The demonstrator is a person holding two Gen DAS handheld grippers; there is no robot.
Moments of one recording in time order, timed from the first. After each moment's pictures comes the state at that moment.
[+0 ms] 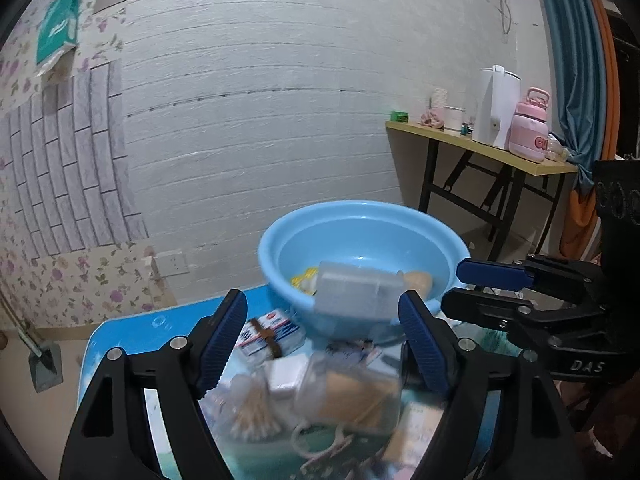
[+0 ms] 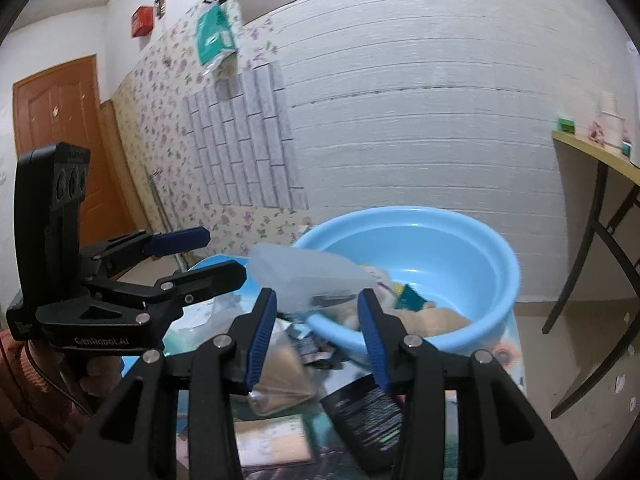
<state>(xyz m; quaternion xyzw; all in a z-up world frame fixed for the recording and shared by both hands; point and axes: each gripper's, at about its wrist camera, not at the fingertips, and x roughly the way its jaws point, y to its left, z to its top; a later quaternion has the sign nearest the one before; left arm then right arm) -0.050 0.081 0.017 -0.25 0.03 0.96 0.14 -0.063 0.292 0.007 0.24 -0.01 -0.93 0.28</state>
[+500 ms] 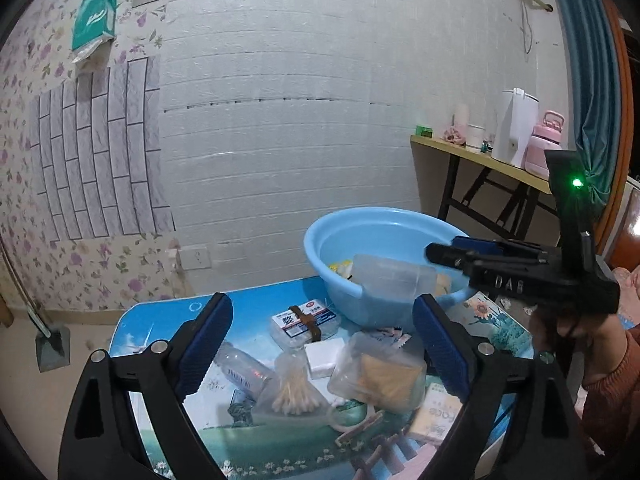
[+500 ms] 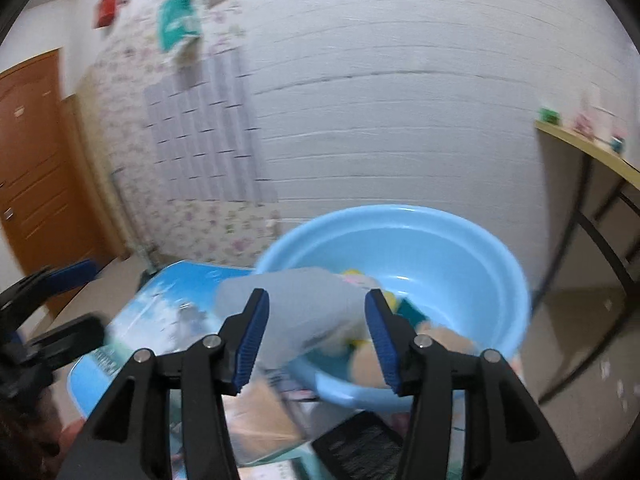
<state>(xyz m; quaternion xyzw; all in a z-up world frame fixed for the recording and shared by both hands) -0.024 0.041 0.022 -0.24 0.00 0.96 0.11 -0.108 0.276 0.004 0.28 -0.02 -0.94 0.19</state>
